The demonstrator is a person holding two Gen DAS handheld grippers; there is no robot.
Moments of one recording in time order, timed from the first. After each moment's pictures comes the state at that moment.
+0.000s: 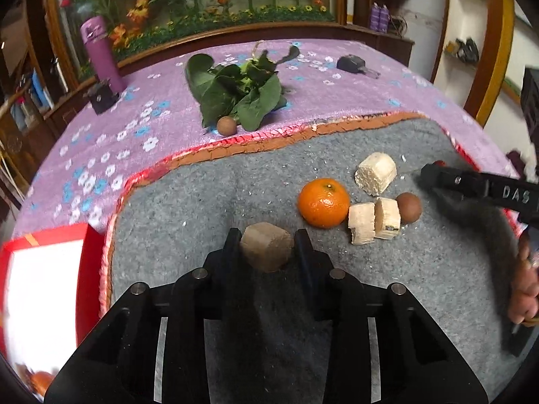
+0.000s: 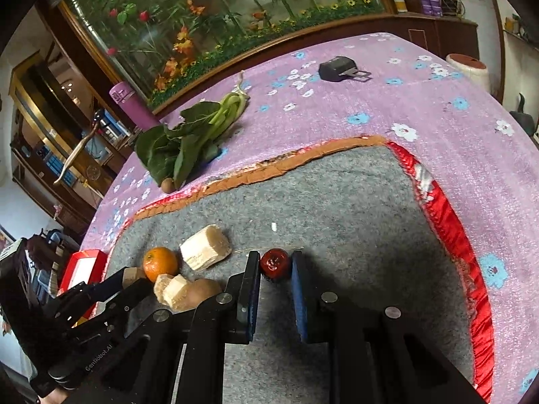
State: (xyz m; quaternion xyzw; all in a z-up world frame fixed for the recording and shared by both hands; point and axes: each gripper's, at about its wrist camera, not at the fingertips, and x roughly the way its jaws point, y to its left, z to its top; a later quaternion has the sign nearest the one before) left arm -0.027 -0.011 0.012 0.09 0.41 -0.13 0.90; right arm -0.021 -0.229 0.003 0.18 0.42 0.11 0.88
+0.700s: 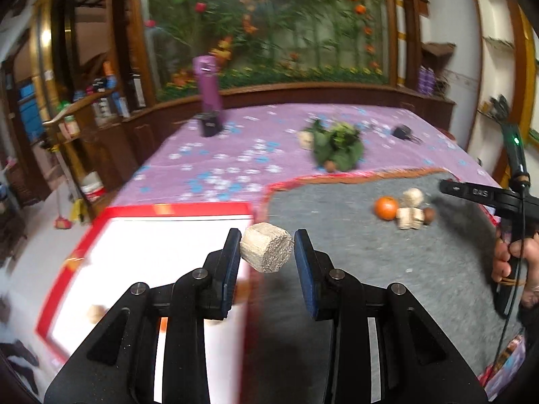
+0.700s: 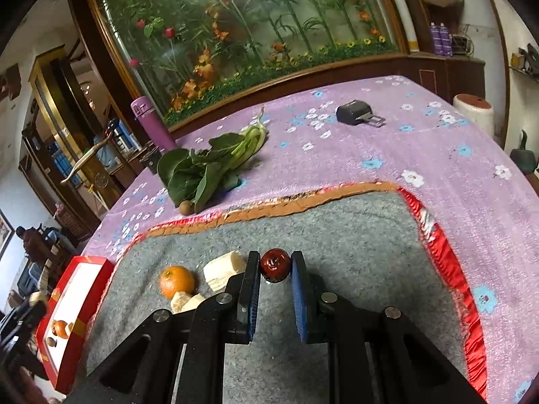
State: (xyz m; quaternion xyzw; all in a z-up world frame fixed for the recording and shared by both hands) left arm -0.142 0.103 0.079 0.05 0.29 0.00 0.96; right arm -0.031 -0.216 0.021 0.15 0.34 0.10 0.92
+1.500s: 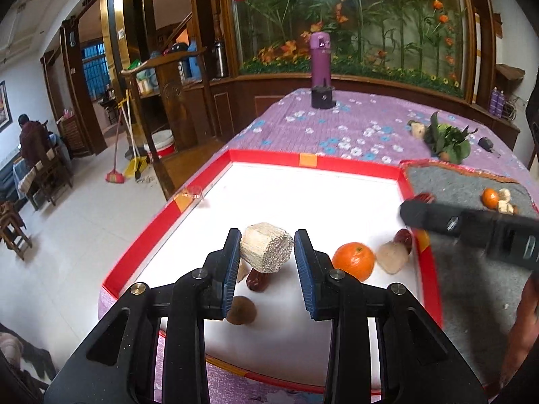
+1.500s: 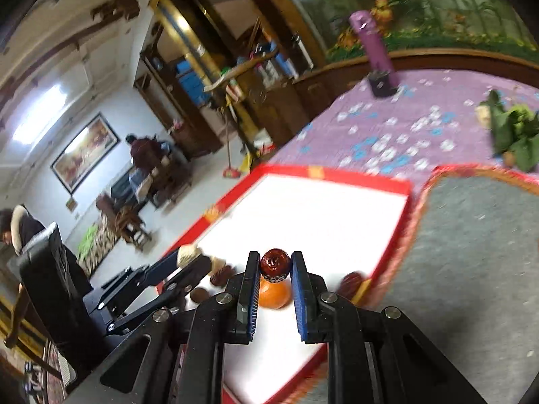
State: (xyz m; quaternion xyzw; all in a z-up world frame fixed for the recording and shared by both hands) left arm -0.173 0.230 0.042 0.00 0.32 0.13 0.94; right arm -0.092 0.088 0.041 0.08 0.39 0.41 0.82
